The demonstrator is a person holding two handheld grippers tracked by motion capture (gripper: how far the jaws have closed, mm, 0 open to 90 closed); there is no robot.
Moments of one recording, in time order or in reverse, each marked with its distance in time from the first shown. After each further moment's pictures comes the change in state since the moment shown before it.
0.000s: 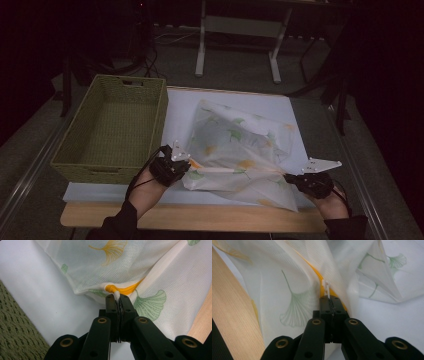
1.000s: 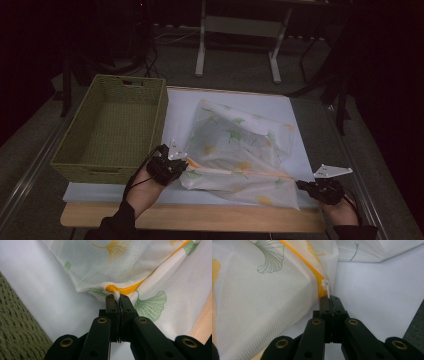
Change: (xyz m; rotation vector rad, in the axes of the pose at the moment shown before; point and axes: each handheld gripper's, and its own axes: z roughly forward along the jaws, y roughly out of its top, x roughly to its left) left arm 0.005 -0.004 -0.001 0.000 0.006 -0.017; right arm -0.022 -0.043 -0.003 0.055 -0.039 0.103
